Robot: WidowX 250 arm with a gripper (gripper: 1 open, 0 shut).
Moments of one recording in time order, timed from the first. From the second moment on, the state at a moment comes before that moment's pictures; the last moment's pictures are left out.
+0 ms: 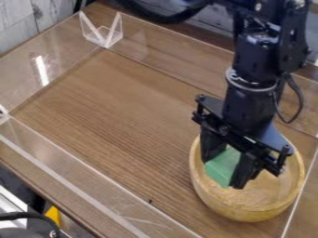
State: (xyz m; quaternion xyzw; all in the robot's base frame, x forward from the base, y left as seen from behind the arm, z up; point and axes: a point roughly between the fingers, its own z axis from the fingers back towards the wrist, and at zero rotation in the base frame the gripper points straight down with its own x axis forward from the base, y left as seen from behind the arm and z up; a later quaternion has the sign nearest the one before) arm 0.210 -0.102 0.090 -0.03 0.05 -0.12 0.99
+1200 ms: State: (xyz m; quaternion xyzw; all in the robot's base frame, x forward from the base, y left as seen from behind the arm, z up) arm 0.216 -0.101 0.087 -0.05 0.06 -0.09 0.99
